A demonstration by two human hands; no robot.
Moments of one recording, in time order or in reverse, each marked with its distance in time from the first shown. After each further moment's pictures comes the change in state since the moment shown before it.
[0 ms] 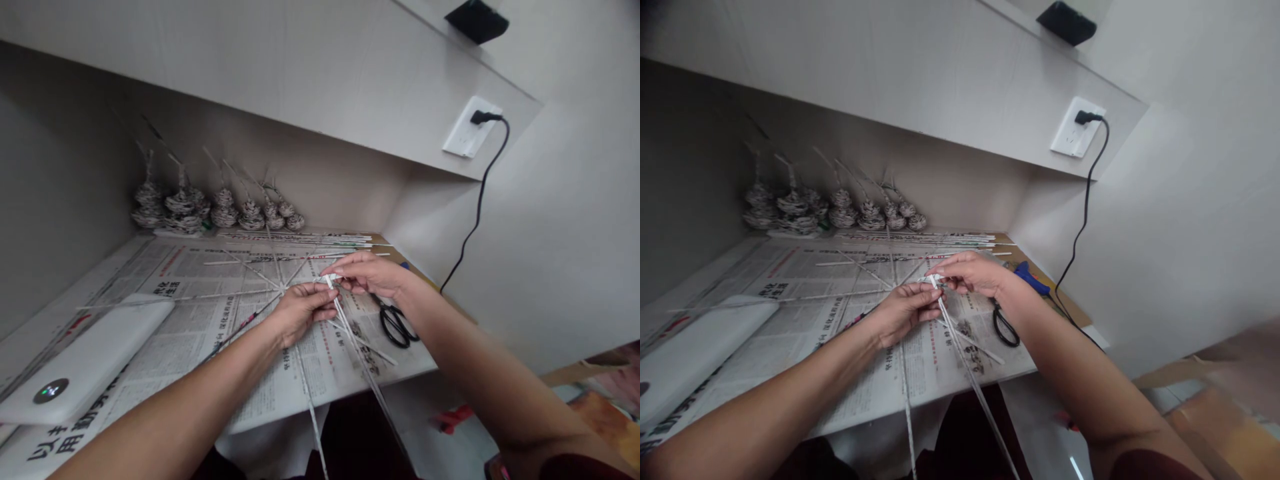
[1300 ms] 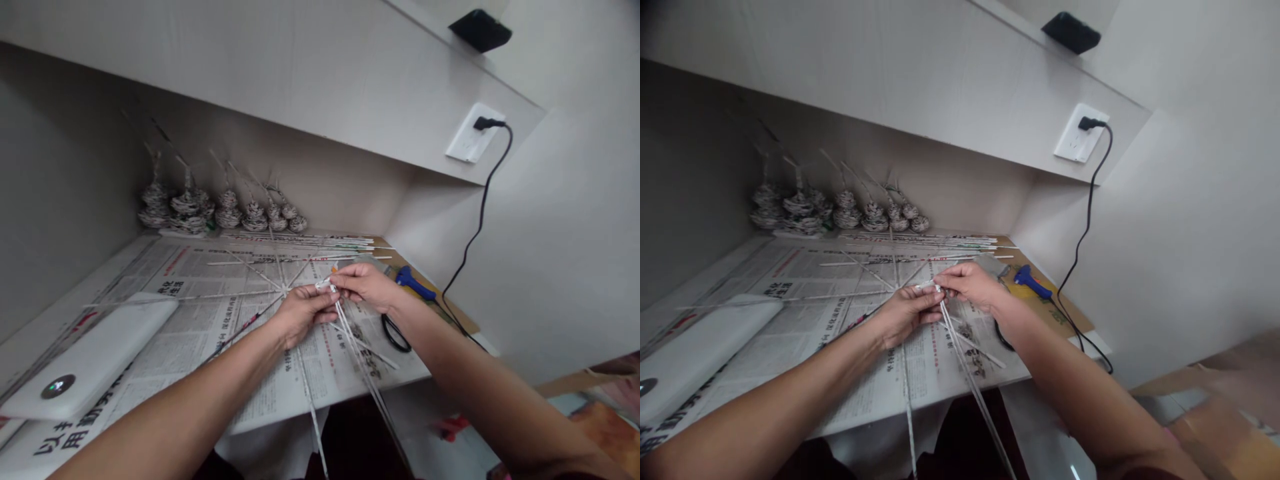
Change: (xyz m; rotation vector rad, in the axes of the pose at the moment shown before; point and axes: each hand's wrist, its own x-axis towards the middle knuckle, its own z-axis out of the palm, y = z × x) left_hand 0.002 -0.003 -0.002 0.020 -0.037 0.020; right_hand 0.008 0.029 0.013 -0.069 0.193 -0.089
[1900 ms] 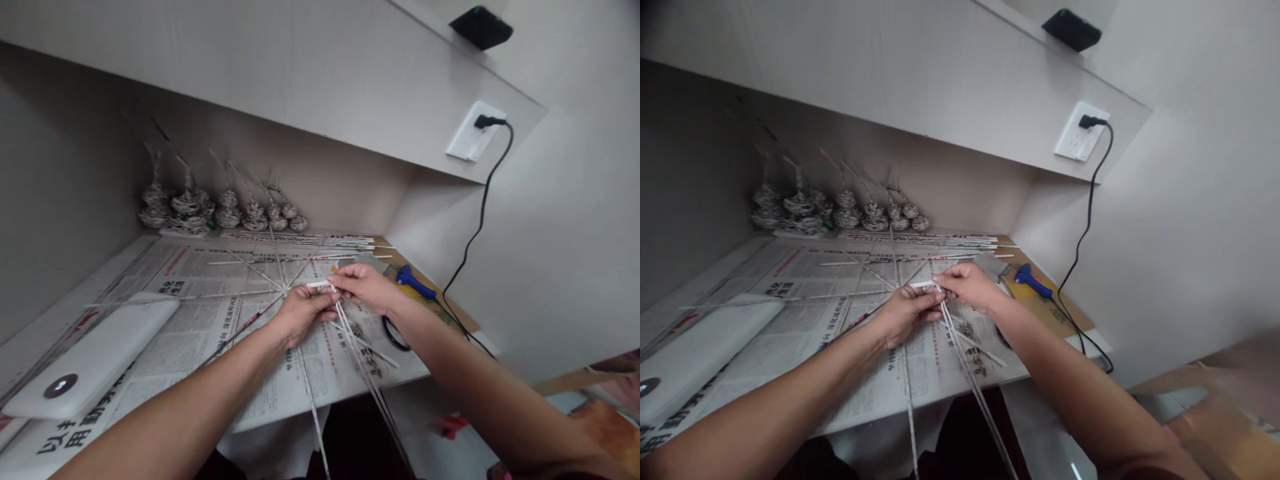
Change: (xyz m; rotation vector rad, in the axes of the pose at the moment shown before) left_hand -0.002 0.001 0.004 0.032 0.049 0.047; right_hand -0.003 -0.001 0.009 -0.048 0.089 0.042
